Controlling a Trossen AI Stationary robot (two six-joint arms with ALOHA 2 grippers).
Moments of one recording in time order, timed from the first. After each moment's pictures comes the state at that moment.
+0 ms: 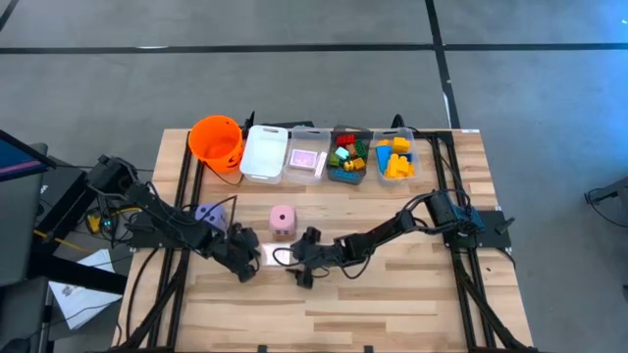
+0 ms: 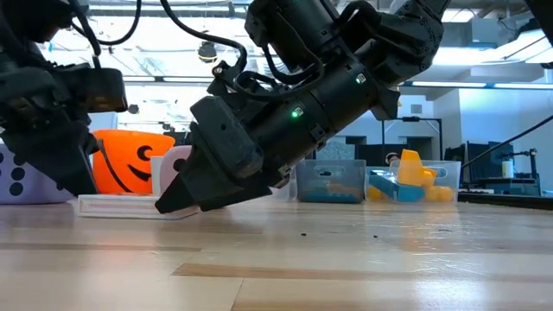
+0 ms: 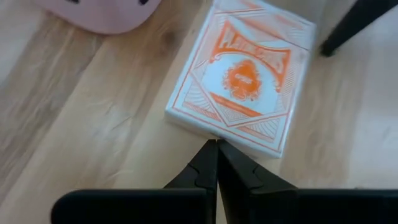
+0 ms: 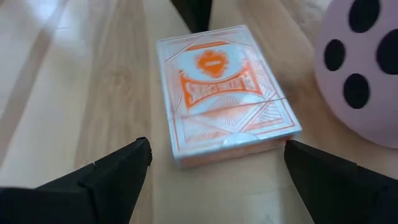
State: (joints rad) left arm -0.52 1.34 0.43 -0.13 -0.37 -0.85; right arm 0.27 2.23 1.27 0.33 0.30 0.31
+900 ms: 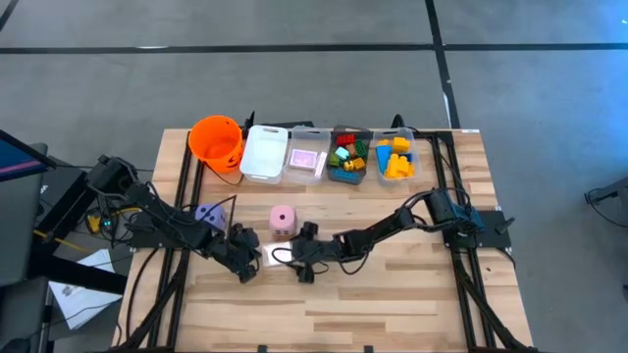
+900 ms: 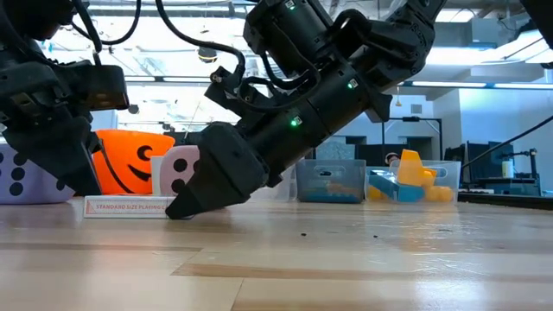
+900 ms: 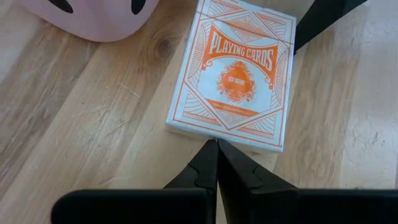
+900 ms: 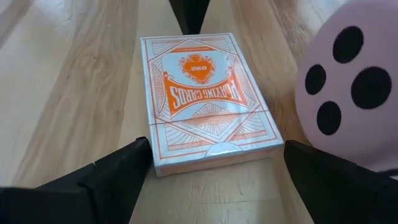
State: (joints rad) left arm -0.52 1.34 0.43 -0.10 -0.37 -0.84; right arm 0.24 2.23 1.27 0.32 0.31 0.12
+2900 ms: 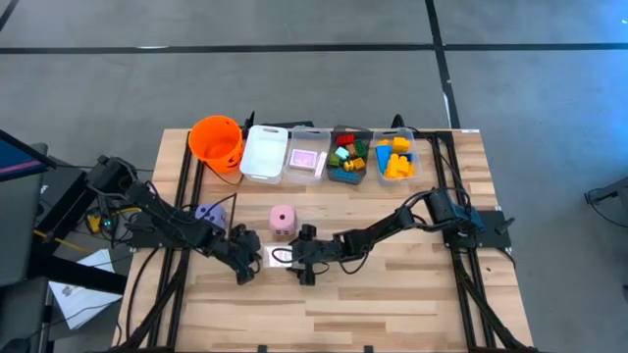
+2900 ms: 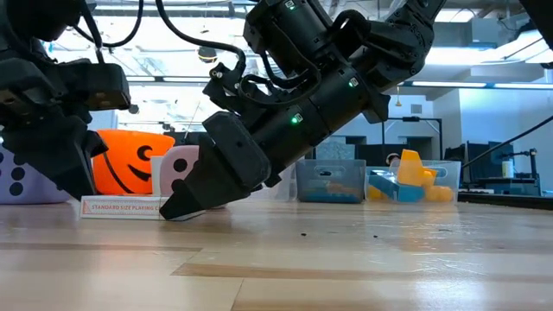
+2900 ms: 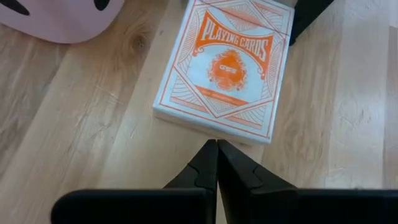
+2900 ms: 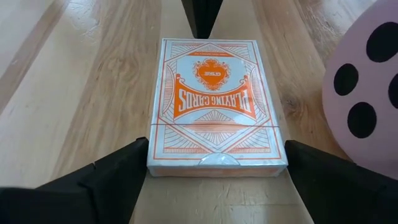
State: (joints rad) left arm -0.50 1.34 0.43 -0.09 -0.29 -0.74; right arm 0.24 2.23 1.27 0.33 0.23 0.13
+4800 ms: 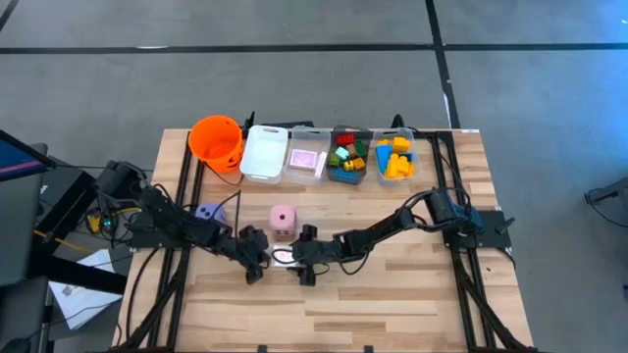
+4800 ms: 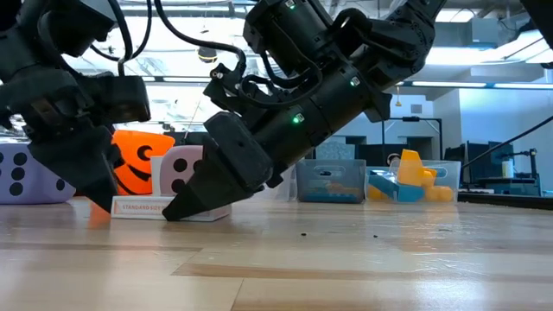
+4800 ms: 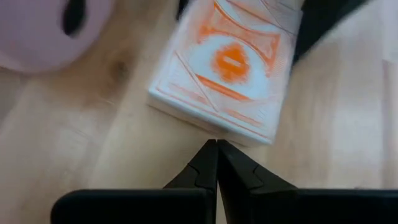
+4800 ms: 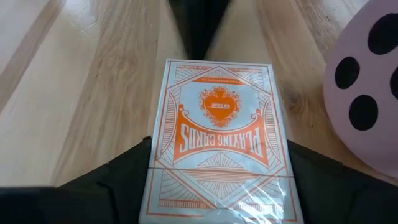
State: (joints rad) left arm -0.44 1.46 0.43 0.11 -0.22 -0.72; right arm 0.24 2.23 1.27 0.31 0.23 0.14
